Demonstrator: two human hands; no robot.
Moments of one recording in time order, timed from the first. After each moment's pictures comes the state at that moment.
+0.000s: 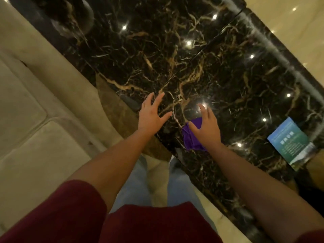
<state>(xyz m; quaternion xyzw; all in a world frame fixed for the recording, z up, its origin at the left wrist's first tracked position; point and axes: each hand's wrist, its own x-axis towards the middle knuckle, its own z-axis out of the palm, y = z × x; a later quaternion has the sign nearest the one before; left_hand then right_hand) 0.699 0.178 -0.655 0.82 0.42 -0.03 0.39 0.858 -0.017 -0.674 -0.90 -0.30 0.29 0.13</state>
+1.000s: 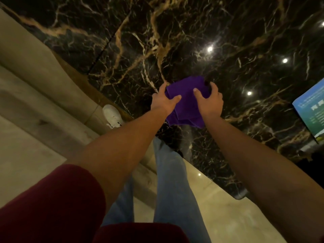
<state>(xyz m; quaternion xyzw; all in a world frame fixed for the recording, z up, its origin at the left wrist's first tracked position) 0.823 0.028 -0.884 0.57 0.57 -0.27 0.52 0.932 -0.102 -0.886 -0.91 0.03 0.39 0.15</state>
